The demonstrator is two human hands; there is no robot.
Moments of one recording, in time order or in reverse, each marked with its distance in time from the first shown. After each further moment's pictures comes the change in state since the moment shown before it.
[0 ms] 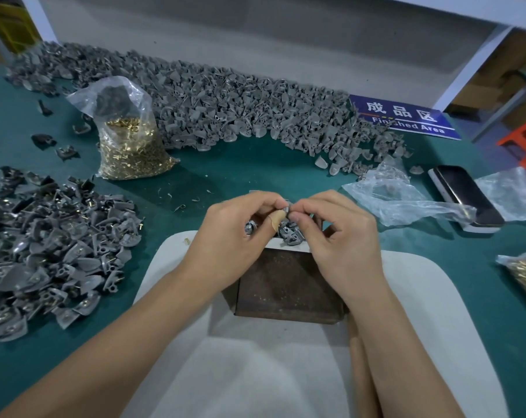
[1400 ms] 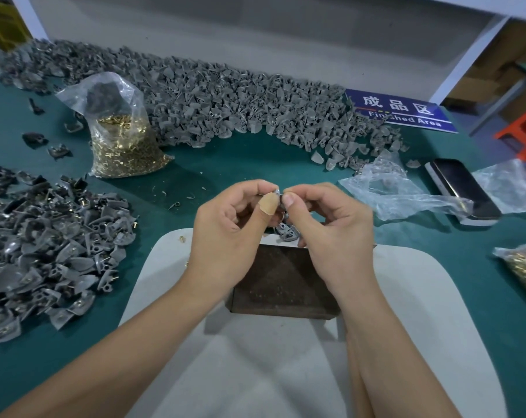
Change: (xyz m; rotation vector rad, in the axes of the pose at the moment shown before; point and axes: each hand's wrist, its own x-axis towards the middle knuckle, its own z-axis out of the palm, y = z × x) left_hand -0.005 0.015 0.011 -0.523 0.150 -0.328; right_hand 0.001 -0.020 0.010 0.408 0.127 0.309
